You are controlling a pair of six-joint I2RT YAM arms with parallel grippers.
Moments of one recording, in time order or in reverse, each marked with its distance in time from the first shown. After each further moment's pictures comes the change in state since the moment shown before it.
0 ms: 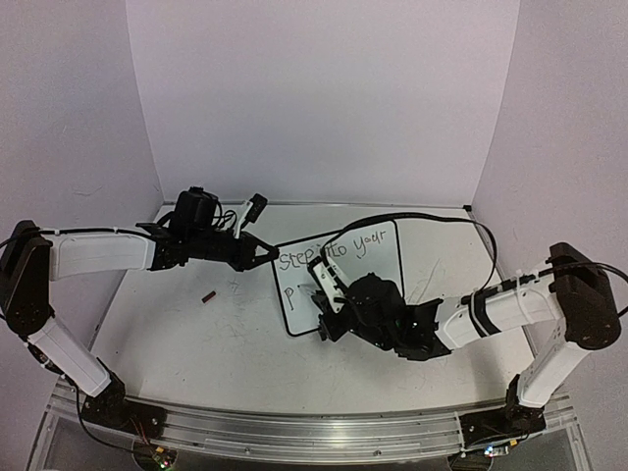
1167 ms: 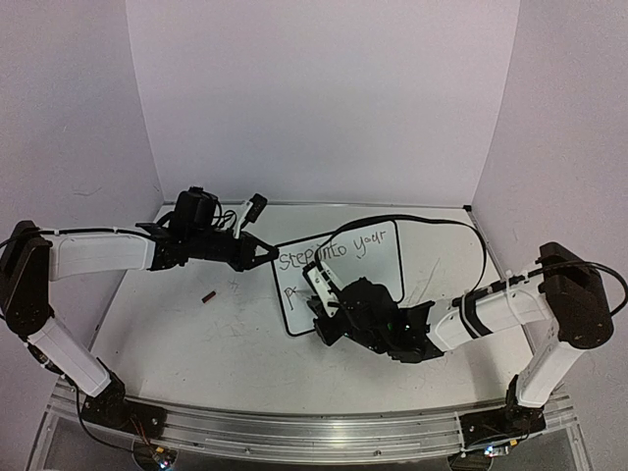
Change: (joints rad) left arm 0.000 -0.002 0.000 0.000 -0.001 0.006; right arm 0.006 0.049 0.025 -0.010 0.000 0.037
